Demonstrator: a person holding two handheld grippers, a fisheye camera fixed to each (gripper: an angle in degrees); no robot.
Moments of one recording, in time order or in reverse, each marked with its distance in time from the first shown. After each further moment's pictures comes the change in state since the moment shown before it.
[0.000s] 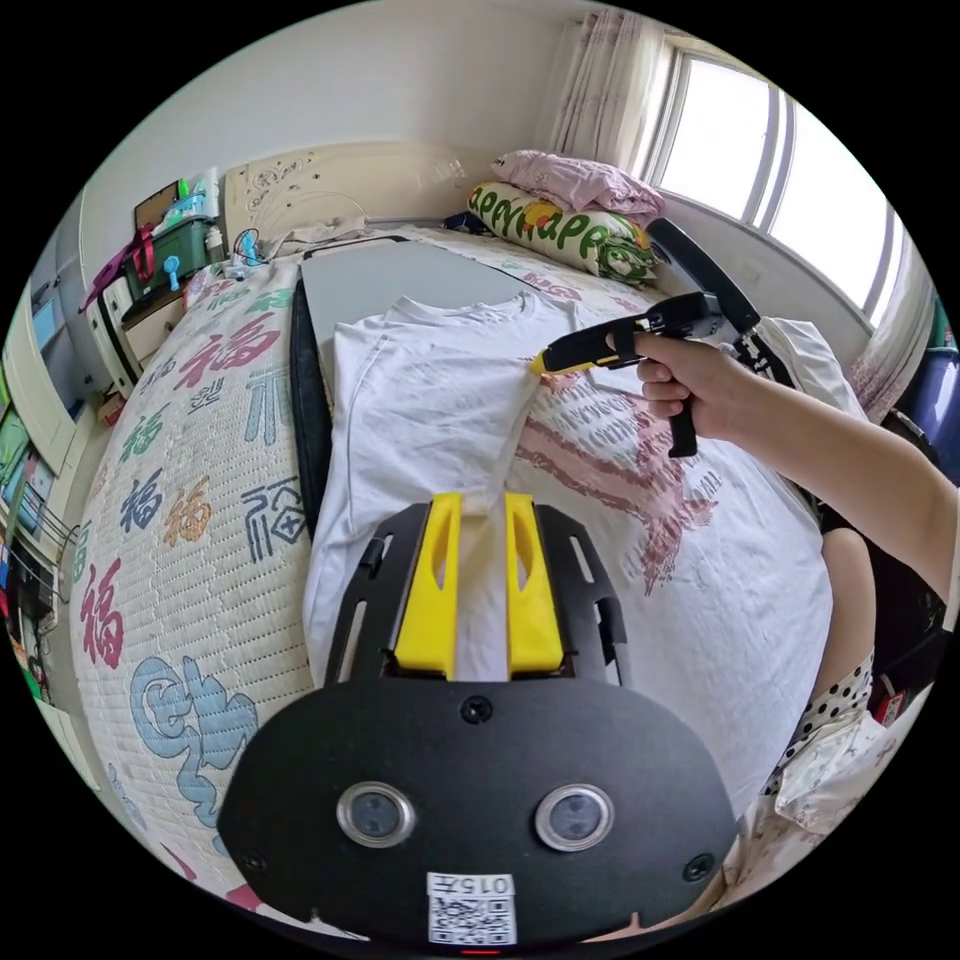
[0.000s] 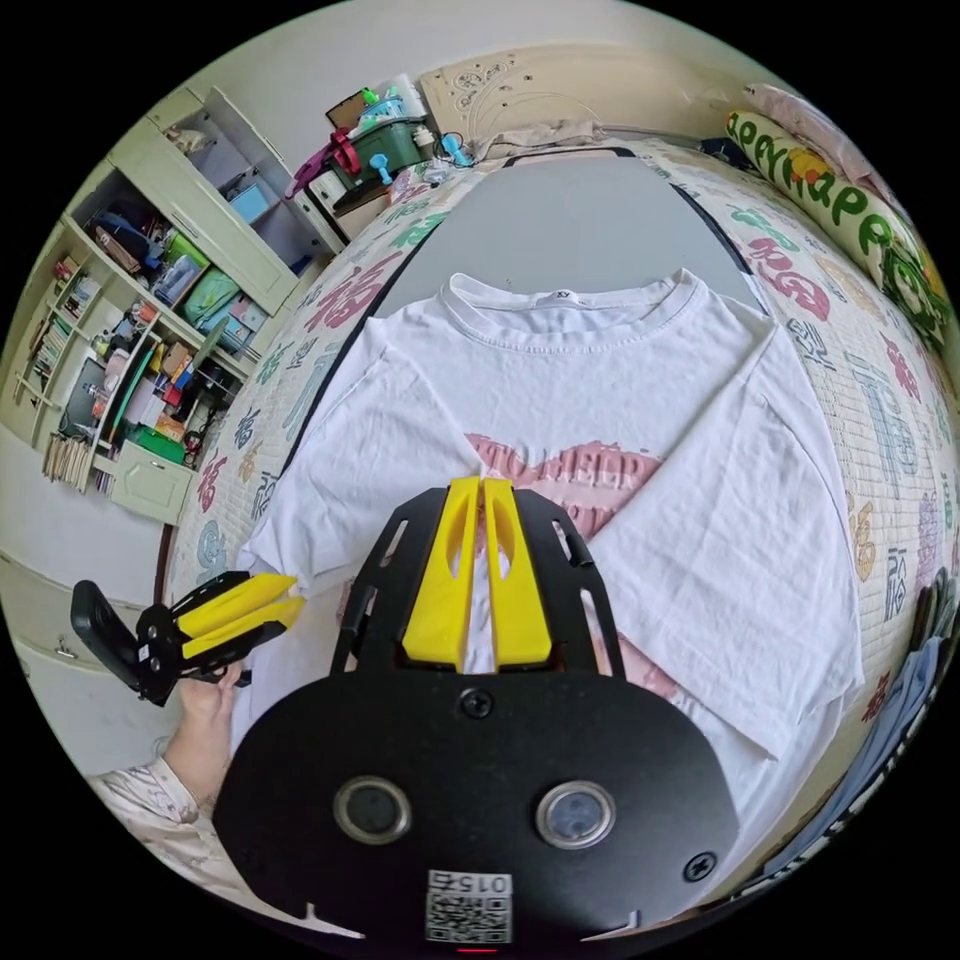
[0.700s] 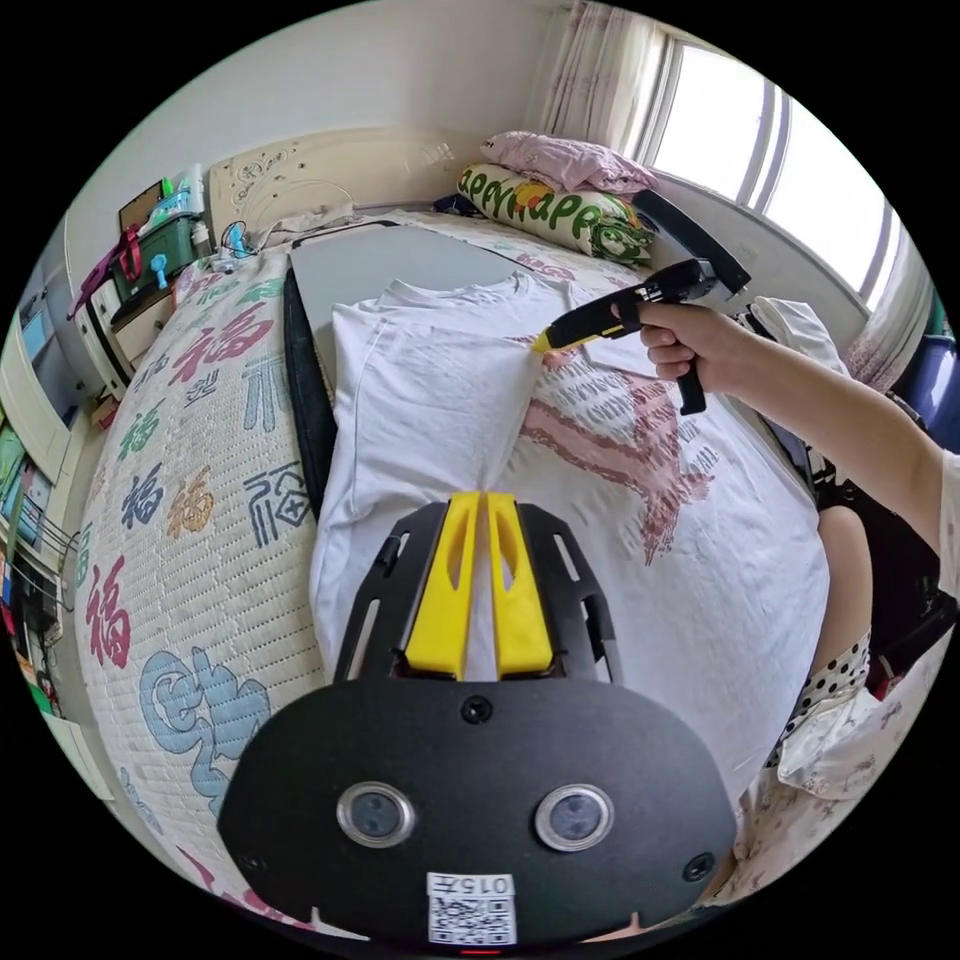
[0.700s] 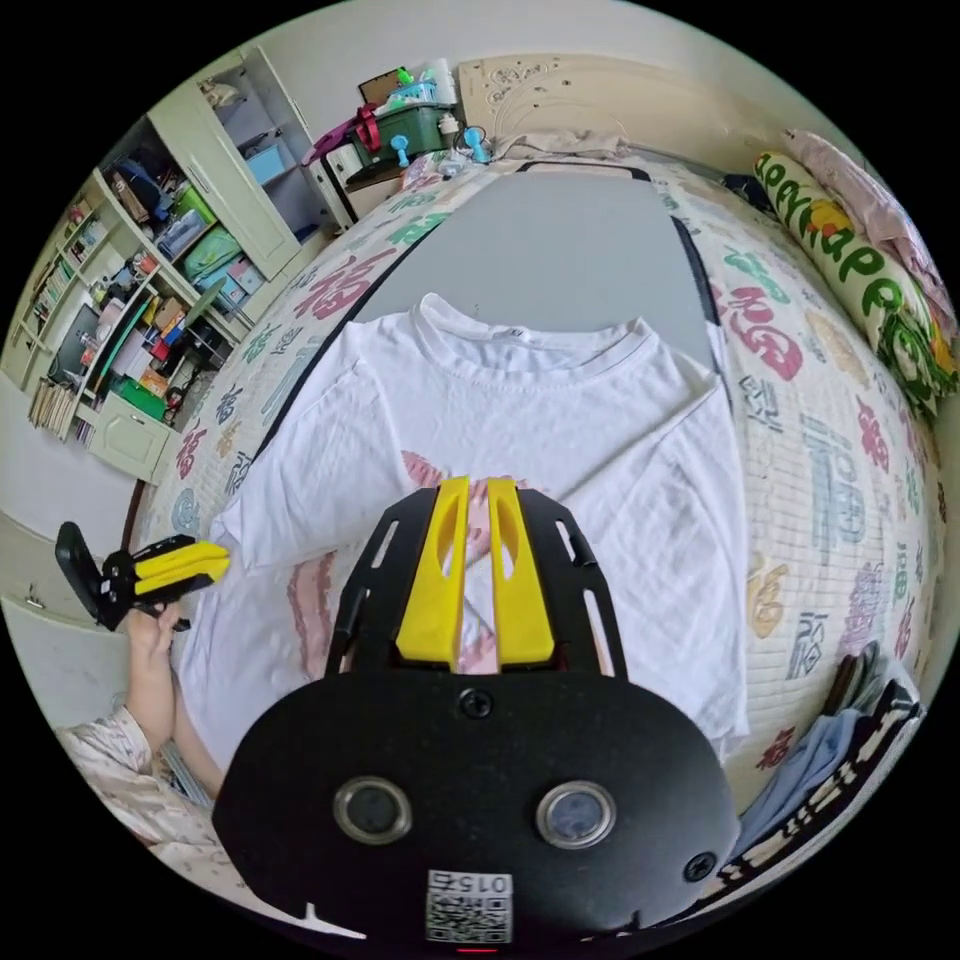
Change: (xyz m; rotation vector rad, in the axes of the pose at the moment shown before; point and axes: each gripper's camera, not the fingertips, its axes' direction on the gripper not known) left arm -0.096 0.023 -0.004 0.009 0.028 -0.030; right arm -0.041 -0.195 0.061 0.016 0.089 -0.120
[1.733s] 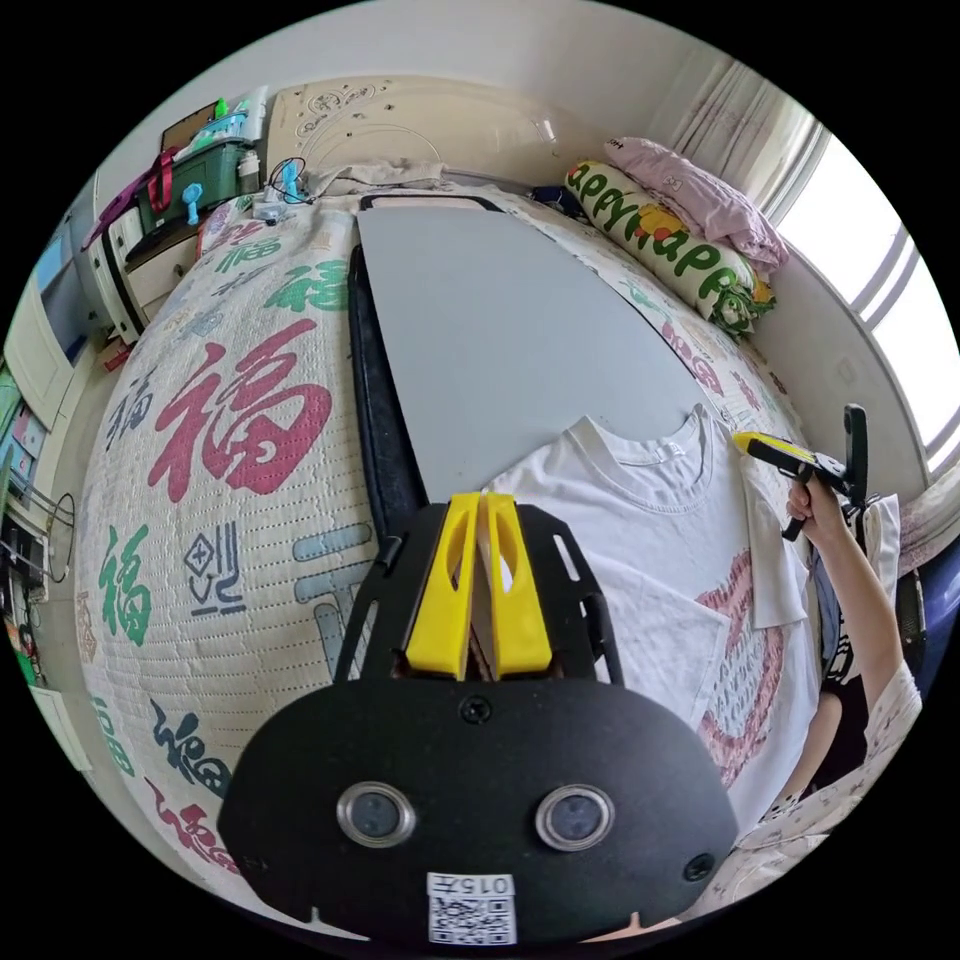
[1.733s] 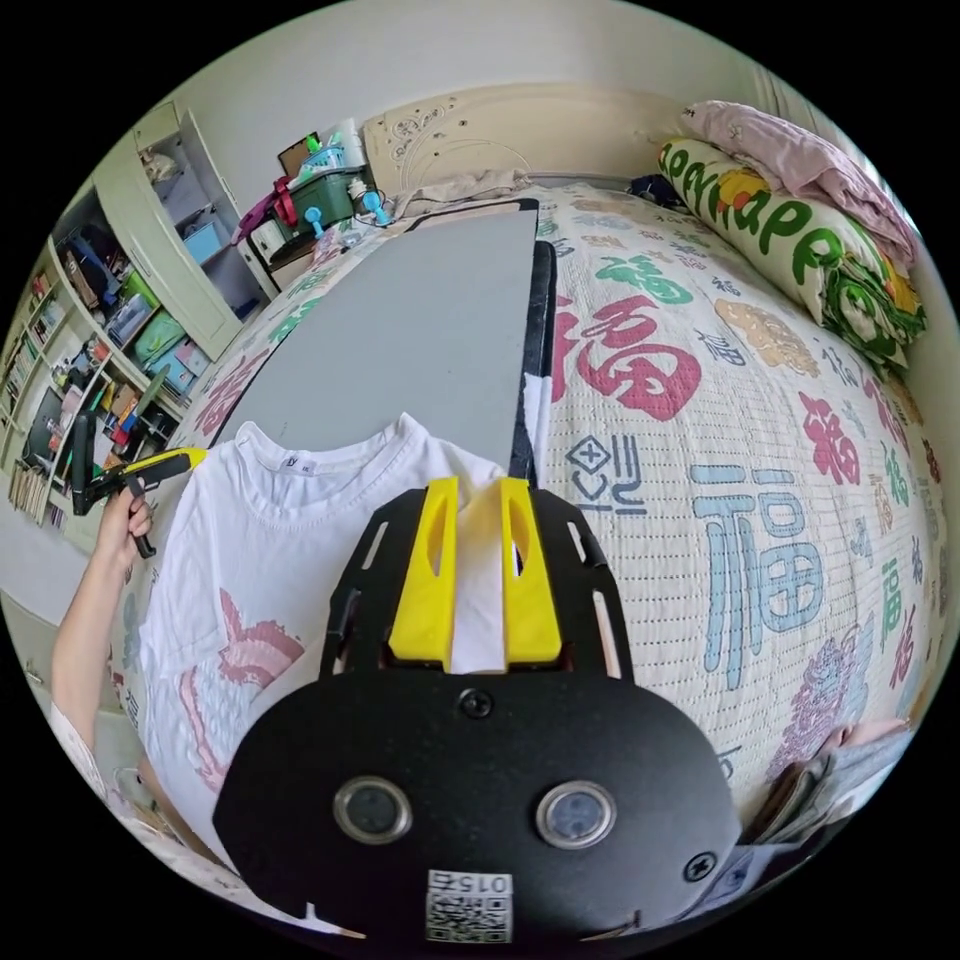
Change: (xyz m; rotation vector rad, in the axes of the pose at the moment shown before) left arm -0.237 -0.215 0.225 0.064 -0.027 -0.200; right arm -0.031 -0.085 0.060 -1.336 -0.107 1.255
